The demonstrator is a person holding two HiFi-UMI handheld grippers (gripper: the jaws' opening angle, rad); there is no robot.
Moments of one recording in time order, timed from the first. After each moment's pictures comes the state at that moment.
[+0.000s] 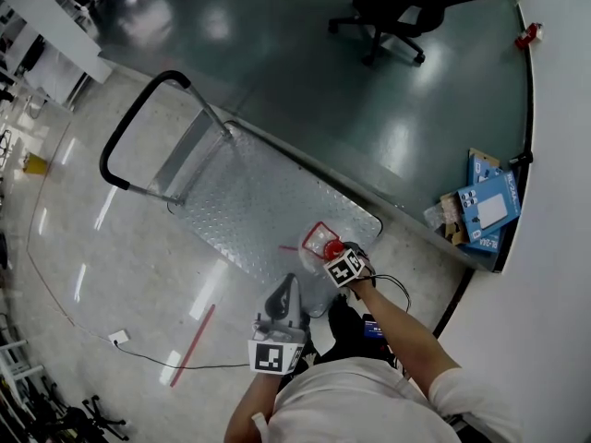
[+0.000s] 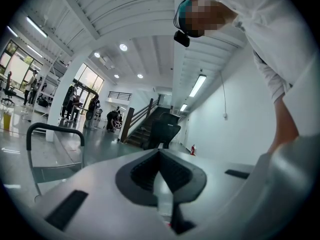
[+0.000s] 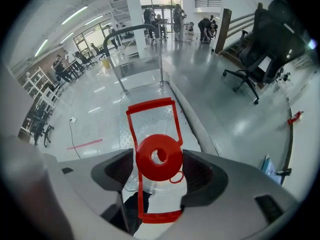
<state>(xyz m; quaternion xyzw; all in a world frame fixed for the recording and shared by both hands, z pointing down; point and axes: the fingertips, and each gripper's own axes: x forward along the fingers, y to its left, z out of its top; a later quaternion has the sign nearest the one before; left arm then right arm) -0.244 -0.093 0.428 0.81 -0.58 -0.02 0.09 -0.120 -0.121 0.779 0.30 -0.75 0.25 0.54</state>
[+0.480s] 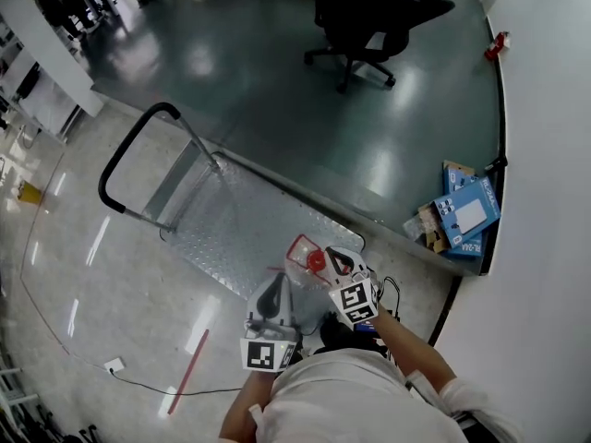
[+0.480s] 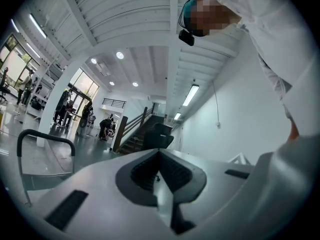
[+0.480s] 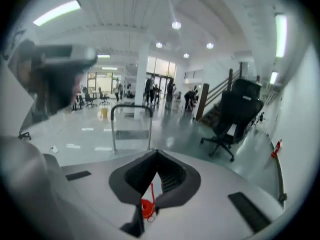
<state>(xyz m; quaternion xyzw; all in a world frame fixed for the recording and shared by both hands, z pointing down) -0.227 -0.082 0.379 0.82 -0.56 -0.07 0.06 -0.119 -0.140 0.511 0.42 -0.86 0.05 0.27</state>
